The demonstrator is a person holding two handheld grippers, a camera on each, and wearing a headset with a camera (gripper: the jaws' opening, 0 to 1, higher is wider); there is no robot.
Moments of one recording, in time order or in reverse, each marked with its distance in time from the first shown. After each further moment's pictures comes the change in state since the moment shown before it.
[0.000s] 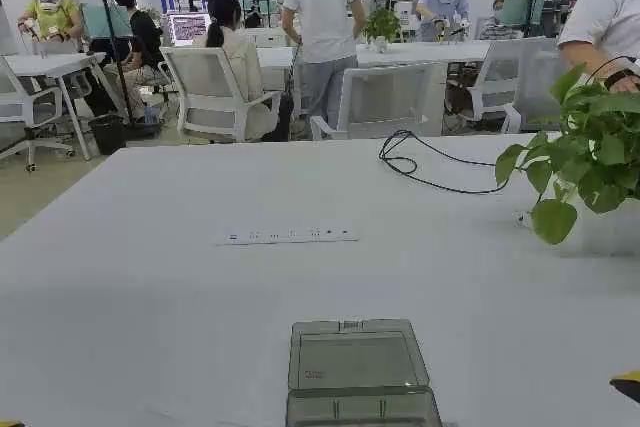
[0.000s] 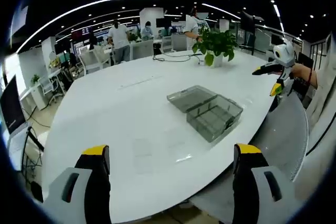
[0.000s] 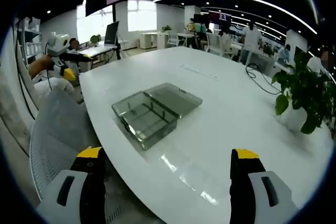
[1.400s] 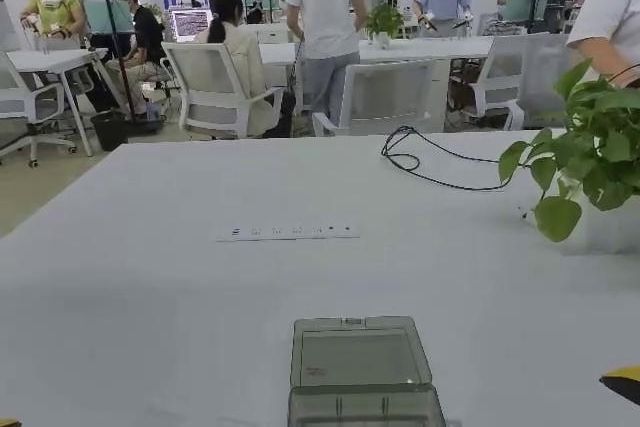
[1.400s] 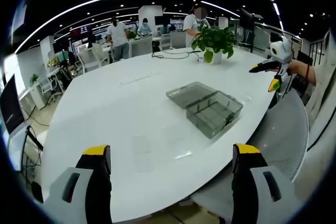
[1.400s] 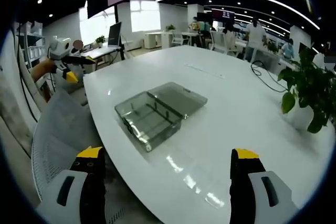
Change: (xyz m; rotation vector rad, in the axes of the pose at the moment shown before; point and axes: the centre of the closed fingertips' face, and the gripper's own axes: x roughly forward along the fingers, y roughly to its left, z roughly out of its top) left arm 0.003 0.003 -0.005 -0.013 -0.002 -0.016; right arm 0.012 0.002 0.000 0.000 0.006 0.045
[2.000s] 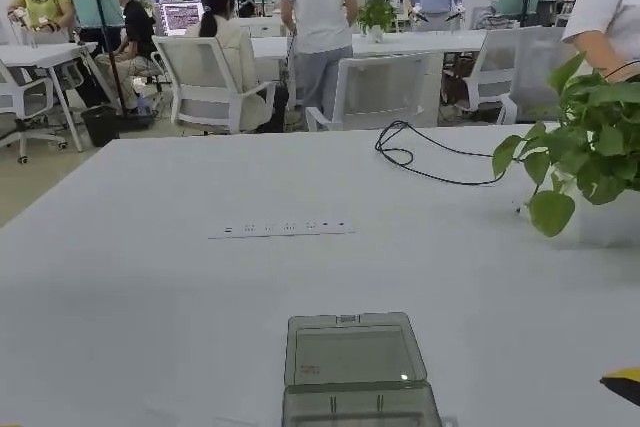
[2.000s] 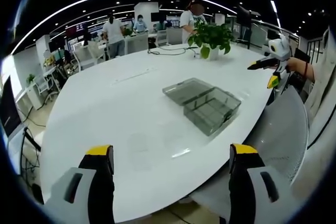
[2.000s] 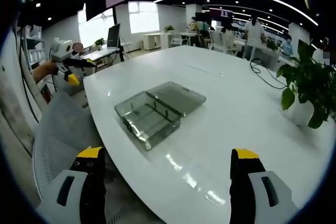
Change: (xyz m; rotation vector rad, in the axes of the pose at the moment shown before) left arm 0.007 -0.002 -0.004 0.014 0.050 -0.022; right arm -0.004 -0.002 -0.004 0.025 -0.009 0.005
